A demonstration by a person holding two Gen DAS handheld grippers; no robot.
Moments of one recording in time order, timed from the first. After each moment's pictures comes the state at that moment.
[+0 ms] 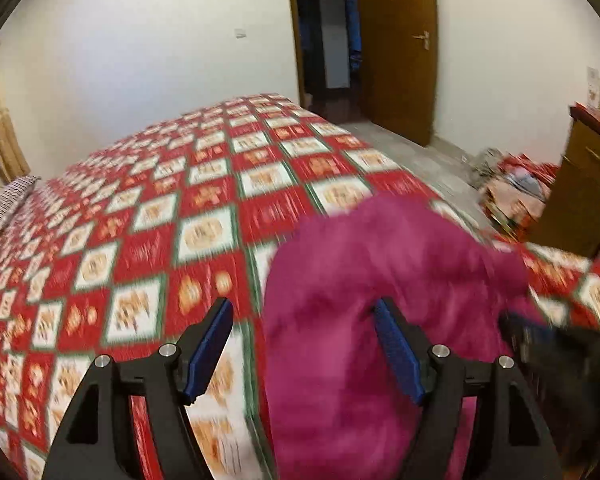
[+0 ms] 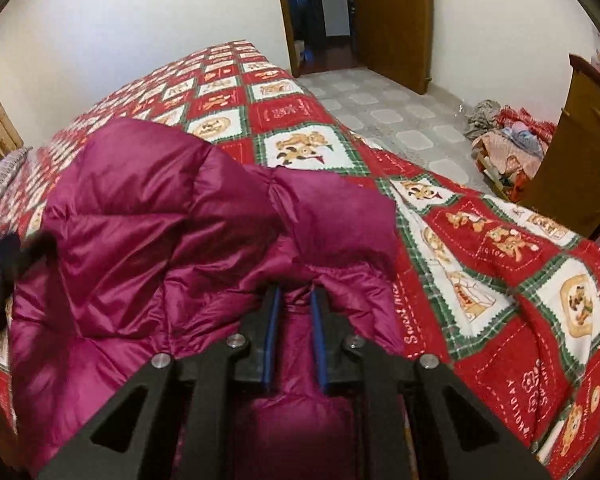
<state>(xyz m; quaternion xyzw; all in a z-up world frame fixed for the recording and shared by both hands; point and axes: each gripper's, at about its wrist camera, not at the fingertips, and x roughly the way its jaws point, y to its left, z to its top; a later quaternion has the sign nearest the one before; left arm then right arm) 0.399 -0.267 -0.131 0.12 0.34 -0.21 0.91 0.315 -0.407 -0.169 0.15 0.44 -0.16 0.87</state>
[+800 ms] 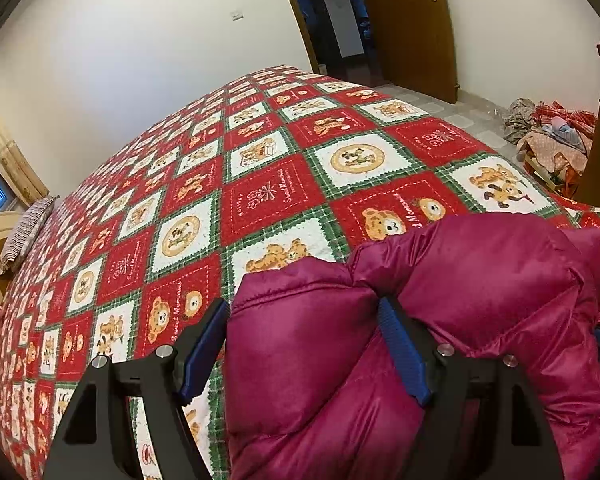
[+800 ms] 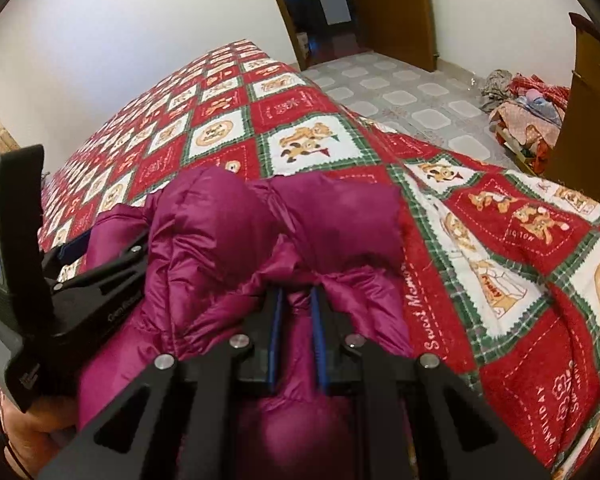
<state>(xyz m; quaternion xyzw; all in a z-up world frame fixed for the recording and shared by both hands) 0.439 -0.321 -0.195 0.21 0.36 -0.15 0.90 0.320 -0.424 -0.176 0.22 0.43 -0.13 0.87</state>
